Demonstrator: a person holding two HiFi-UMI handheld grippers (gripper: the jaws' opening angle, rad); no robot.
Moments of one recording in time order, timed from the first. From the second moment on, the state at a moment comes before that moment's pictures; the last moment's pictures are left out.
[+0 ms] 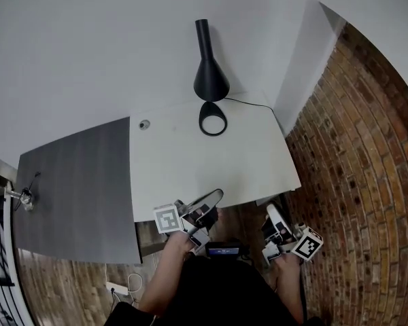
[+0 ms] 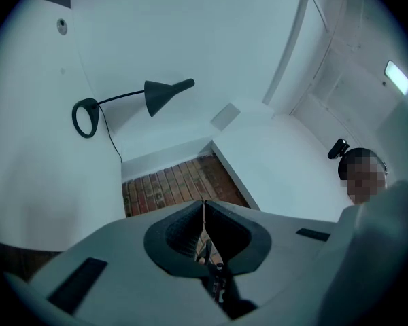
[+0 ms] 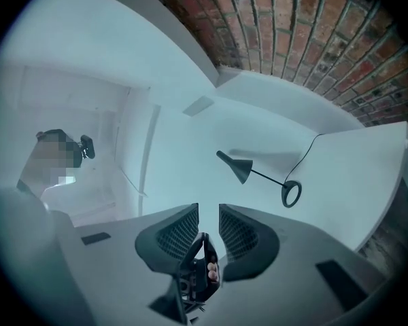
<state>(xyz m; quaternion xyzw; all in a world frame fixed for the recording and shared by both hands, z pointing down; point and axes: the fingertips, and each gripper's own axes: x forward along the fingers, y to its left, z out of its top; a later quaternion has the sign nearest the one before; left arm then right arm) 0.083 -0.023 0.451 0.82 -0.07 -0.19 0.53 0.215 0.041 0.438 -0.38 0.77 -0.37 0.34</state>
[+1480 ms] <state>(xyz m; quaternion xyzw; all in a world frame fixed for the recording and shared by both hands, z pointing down) 0.128 -0.088 0.441 0.82 -0.06 -0.20 0.54 0.258 -0.022 0.436 -0.38 0.78 -0.38 0.33</state>
